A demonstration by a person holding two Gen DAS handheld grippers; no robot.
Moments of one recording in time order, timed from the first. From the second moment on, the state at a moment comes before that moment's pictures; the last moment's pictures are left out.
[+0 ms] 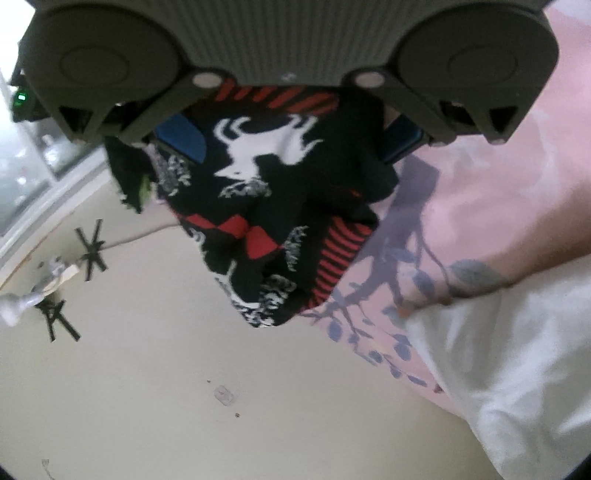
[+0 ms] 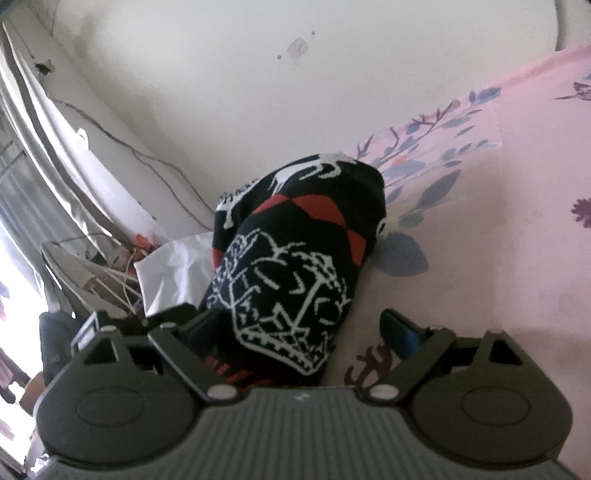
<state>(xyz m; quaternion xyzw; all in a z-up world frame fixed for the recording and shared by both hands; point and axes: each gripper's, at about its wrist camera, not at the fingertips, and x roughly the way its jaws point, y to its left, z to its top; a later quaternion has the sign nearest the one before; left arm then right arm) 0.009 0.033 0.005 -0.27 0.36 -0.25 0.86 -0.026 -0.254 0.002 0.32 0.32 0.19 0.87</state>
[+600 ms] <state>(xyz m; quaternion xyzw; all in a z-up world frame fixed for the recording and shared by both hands) 0.031 0.019 -0.002 -0.23 0.37 -0.28 0.86 0.037 -0.213 0.009 0.26 0.37 0.21 0.86</state>
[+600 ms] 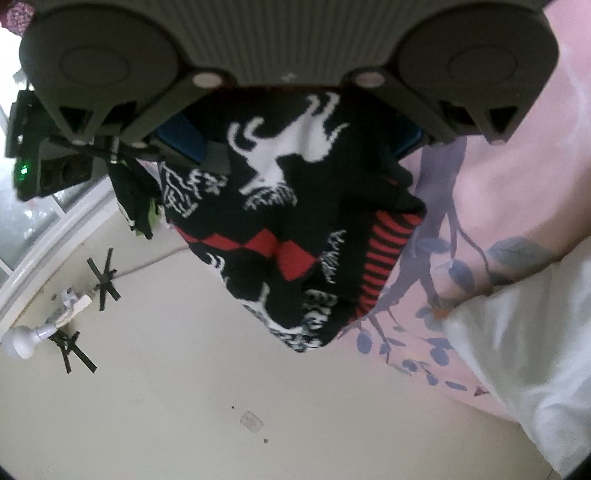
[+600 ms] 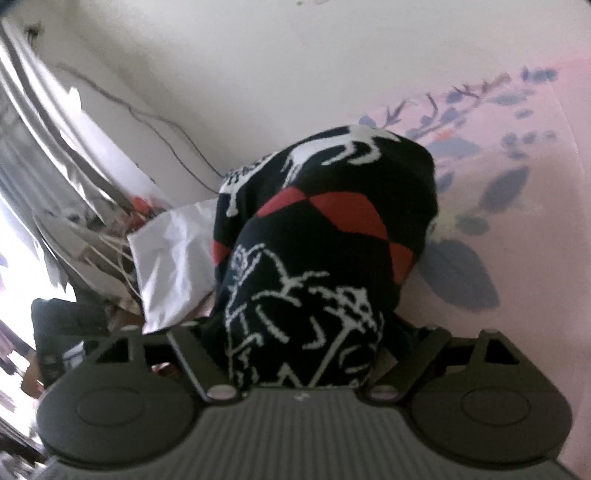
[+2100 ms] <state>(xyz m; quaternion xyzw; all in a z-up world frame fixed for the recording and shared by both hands) 0.107 -0.380 0.042 -0.16 0.41 -0.49 0.76 -0.040 -0.597 0.047 0.37 0.20 0.11 0.90</state>
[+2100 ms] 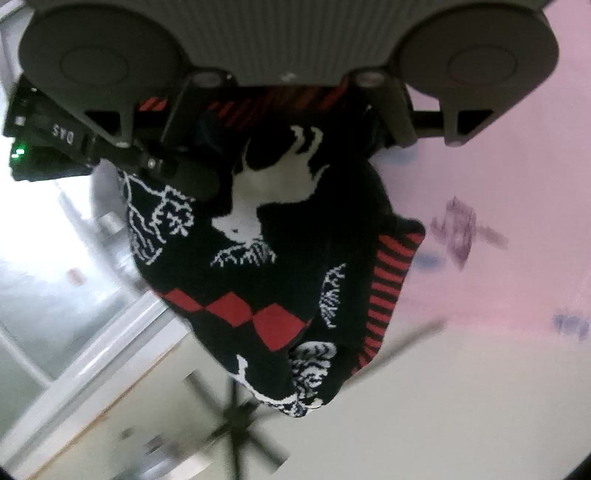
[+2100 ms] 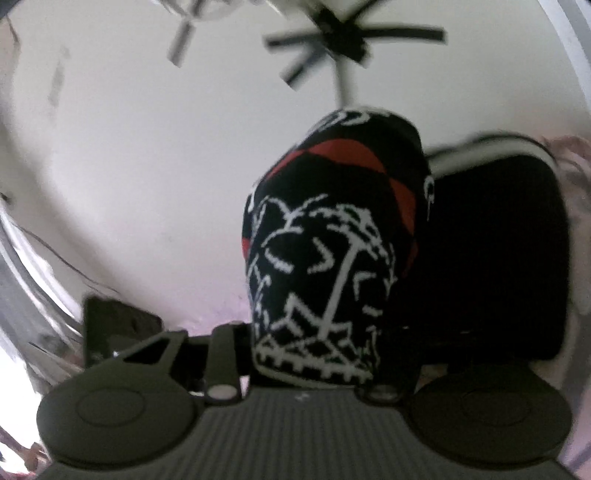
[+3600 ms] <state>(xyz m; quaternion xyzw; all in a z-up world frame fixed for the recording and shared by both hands) -0.025 -0.320 0.032 0.10 0.30 -0.26 0.91 -0.181 -0.479 -0.006 0.26 0.23 -0.21 0.91</state>
